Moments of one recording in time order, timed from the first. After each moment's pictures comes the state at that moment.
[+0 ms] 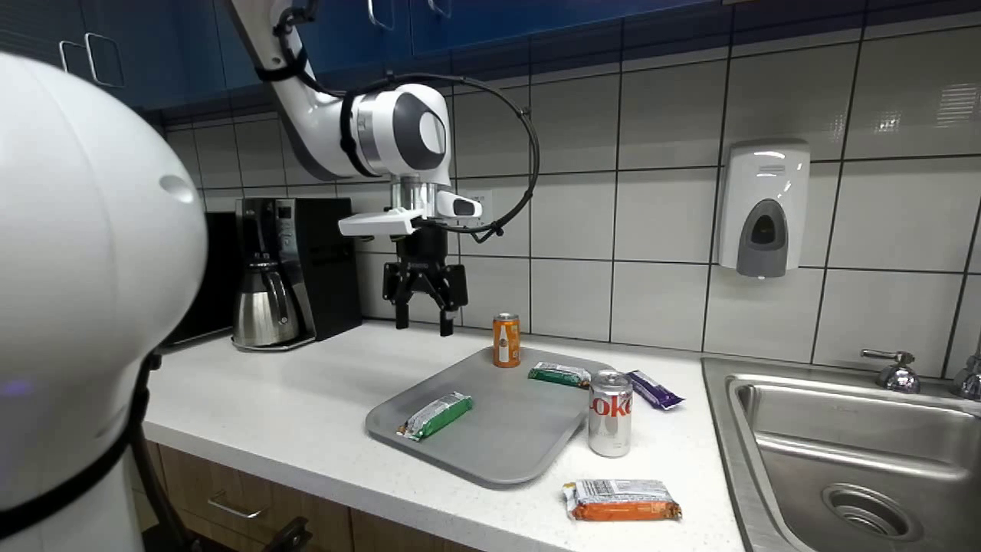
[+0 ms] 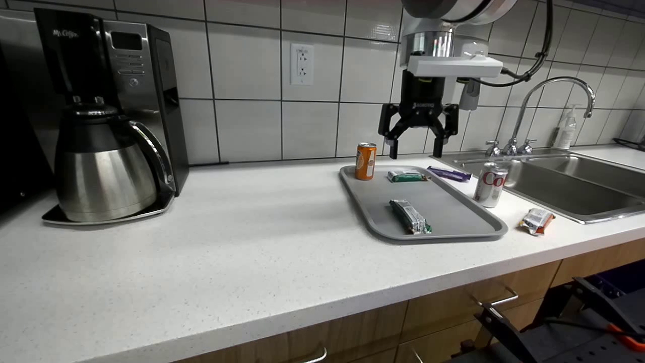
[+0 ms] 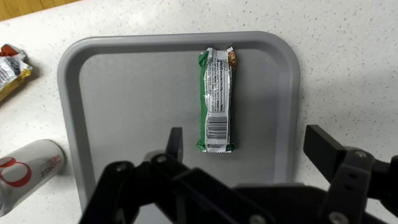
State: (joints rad) arm 0.14 -0.03 -0.01 -2.42 -0.03 2.30 0.29
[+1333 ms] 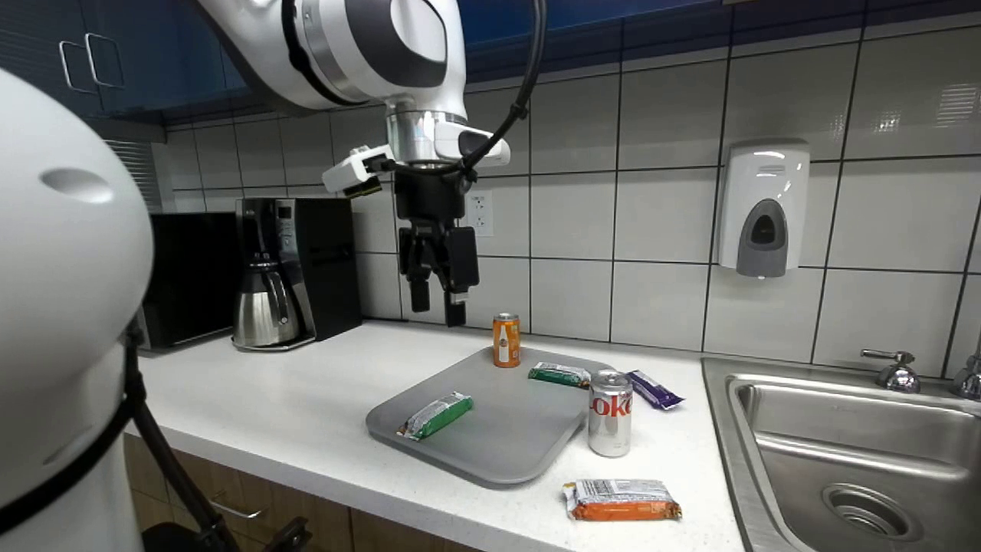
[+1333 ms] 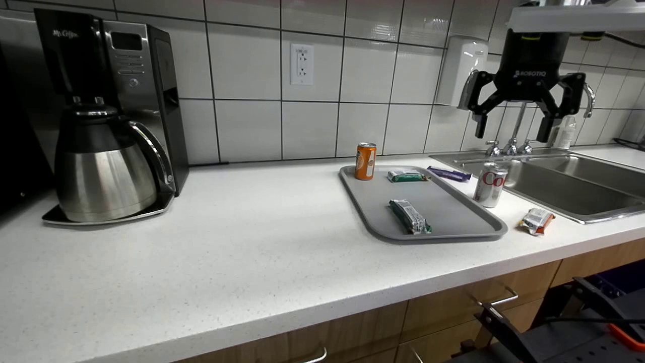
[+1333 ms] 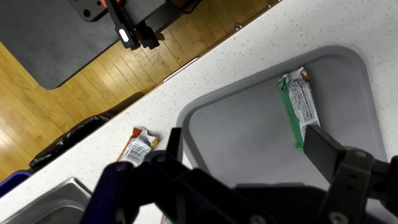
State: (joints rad) arm -0.10 -0.53 0.01 -2.75 -0.04 2.19 0.47
